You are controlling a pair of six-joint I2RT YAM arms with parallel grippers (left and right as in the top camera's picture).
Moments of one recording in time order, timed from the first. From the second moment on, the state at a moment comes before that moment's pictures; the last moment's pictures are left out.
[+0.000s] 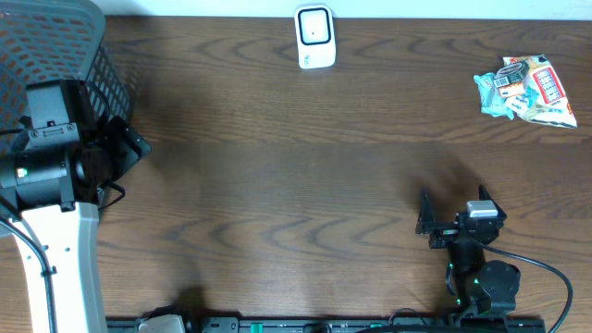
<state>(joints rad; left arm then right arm) 0.19 1.26 1.47 -1.31 -0.17 -0.57 0.01 0.01 0.01 -0.08 -0.04 -0.04</state>
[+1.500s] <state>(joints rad) 0.19 1.26 1.47 -1.31 -0.17 -0.57 0.01 0.01 0.01 -0.08 -0.03 -0.01</state>
